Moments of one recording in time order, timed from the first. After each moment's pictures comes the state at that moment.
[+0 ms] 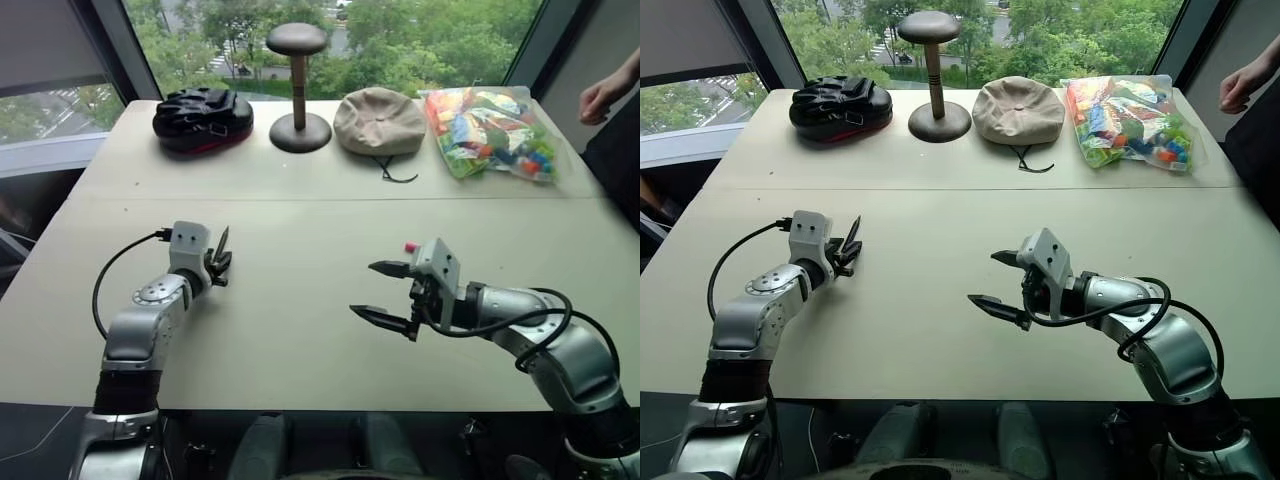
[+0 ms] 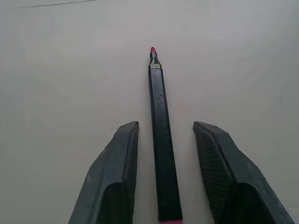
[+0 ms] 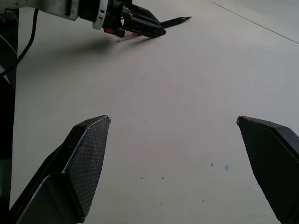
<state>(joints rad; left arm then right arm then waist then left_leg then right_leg) -0.29 0.39 0.11 -0.08 -0.27 0.75 -0.21 -0.17 -0.67 0.07 -0.51 0.52 0.67 0.76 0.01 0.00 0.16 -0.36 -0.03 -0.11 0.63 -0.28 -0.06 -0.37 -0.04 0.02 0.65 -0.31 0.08</state>
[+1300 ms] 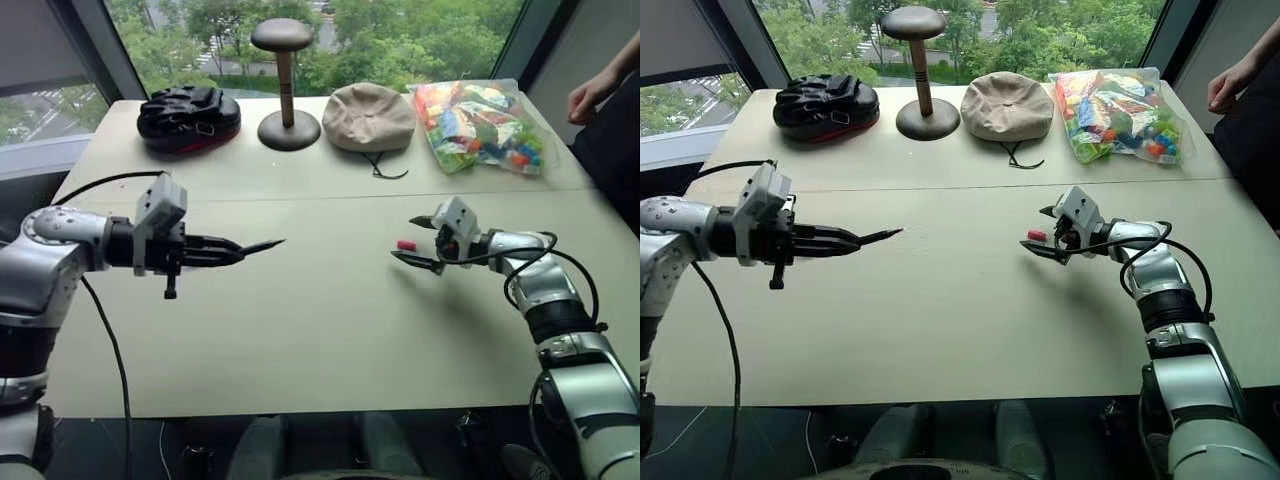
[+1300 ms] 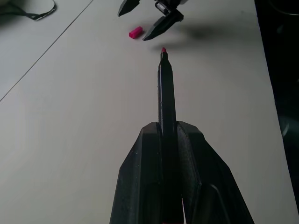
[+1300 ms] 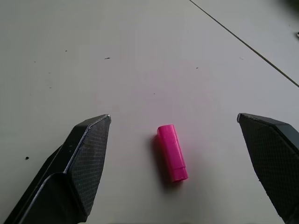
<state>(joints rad) -0.47 0.99 0.02 -0.10 -0.56 0.62 -1.38 -0.70 -0.62 0.12 0.75 0.12 -0.07 1.05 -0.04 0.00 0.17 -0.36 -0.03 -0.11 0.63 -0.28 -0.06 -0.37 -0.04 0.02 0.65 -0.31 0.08</state>
